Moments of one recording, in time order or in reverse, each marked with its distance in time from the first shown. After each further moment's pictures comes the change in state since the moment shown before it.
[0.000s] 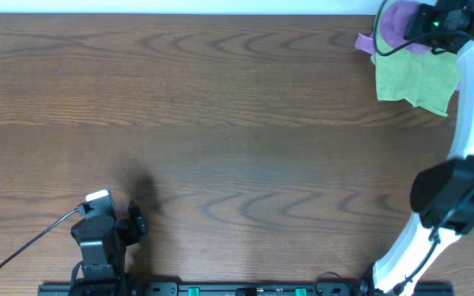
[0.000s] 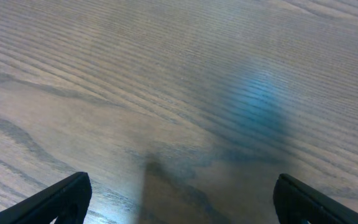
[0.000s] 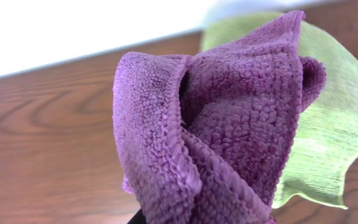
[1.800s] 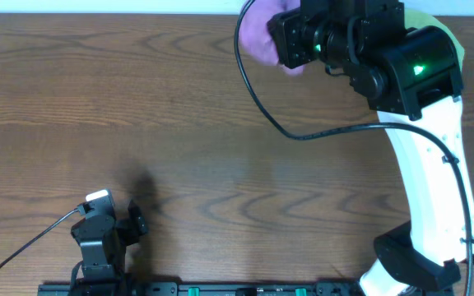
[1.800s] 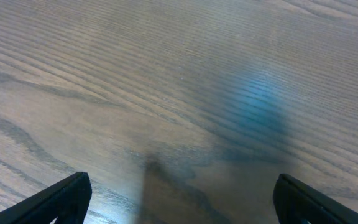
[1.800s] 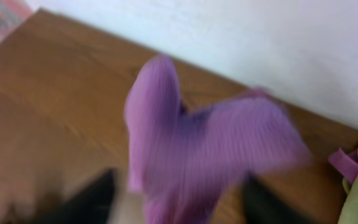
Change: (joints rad) left arm 0.000 0.000 0.000 0.000 0.000 0.000; right arm 0.661 -0.236 0.246 -0.257 0.117 -0.036
